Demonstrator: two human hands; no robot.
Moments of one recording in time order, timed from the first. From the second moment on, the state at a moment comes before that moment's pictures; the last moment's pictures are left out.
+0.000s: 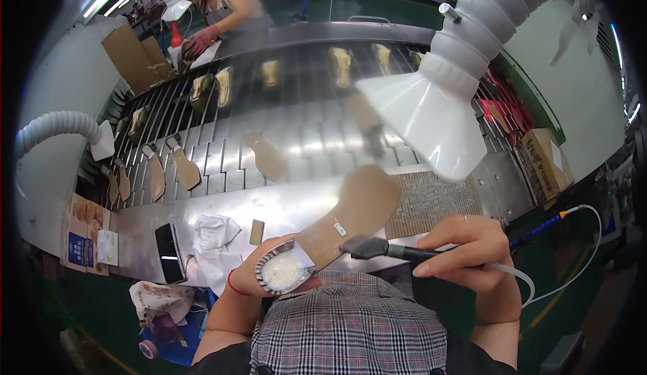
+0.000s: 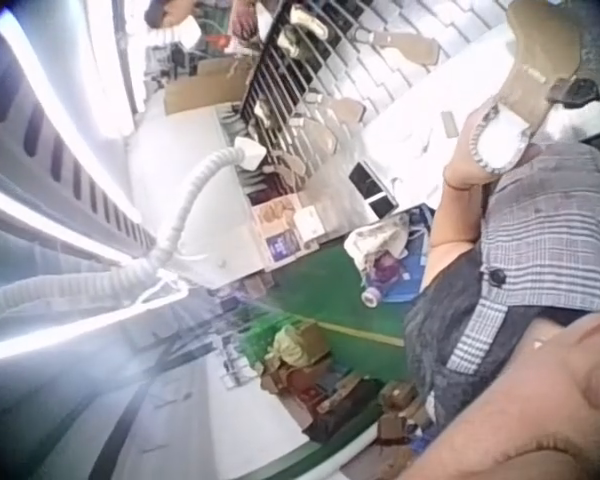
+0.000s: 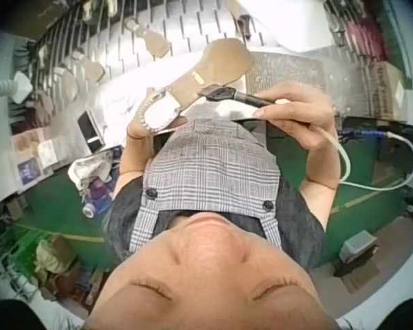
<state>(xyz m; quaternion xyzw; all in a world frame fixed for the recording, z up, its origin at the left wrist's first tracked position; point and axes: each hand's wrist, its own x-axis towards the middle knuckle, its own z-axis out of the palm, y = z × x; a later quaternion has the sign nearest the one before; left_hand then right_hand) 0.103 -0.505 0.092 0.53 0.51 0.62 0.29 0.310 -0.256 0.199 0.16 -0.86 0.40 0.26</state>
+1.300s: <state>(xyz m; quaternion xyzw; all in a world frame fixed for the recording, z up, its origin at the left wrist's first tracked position) 0.083 -0.413 0.040 0.46 0.69 0.56 0.02 0.271 -0.265 0.100 0.00 -0.44 0.90 0.09</state>
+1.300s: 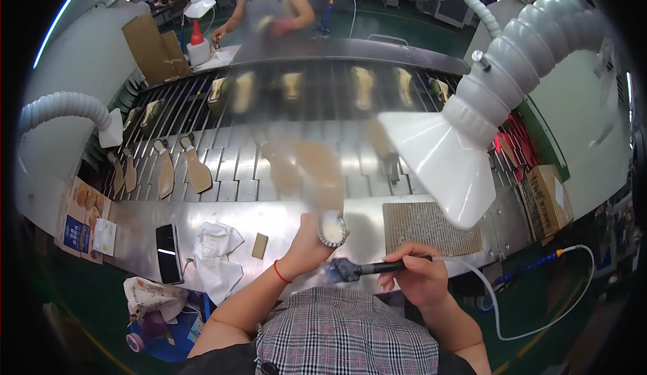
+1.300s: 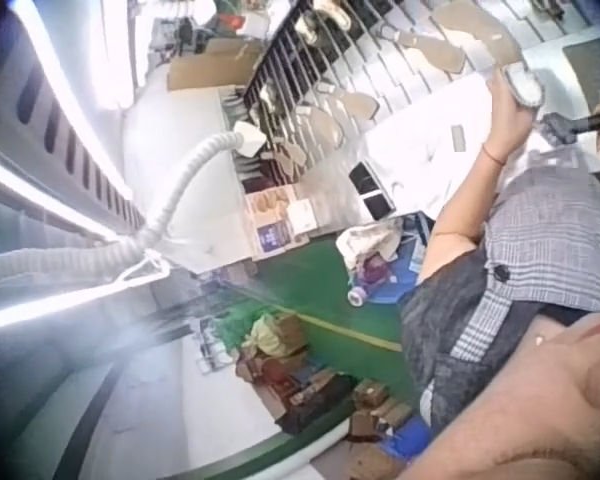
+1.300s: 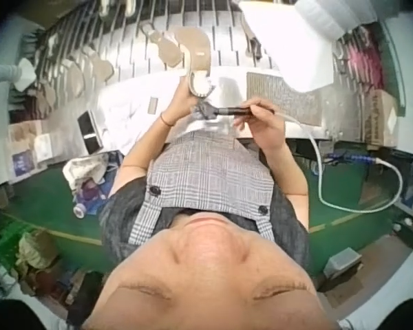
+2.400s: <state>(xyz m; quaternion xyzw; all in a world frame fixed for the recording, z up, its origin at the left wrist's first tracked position) 0.075 -0.360 -0.062 0.47 0.83 0.27 -0.11 0.306 -0.189 -0.055 -0.35 -0.85 0.22 0.33</state>
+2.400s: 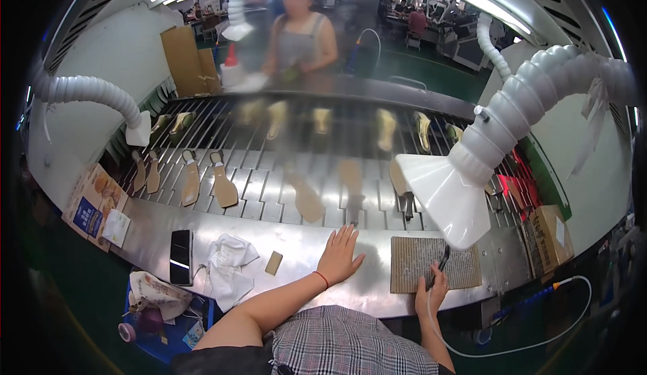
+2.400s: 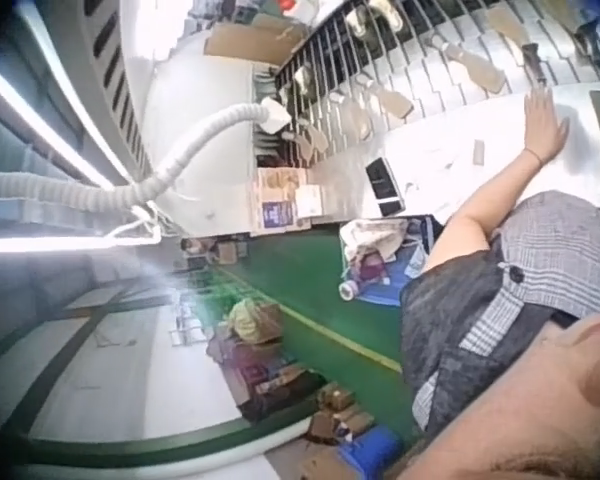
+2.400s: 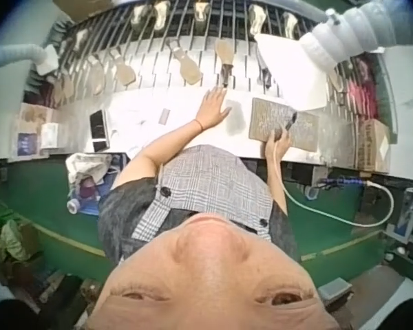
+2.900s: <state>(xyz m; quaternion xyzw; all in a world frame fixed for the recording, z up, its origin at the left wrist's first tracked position) 0.075 -0.360 -0.063 0.47 0.84 0.27 -0.08 0.307 -0.188 -0.061 -0.34 -0.84 0.19 0.37</state>
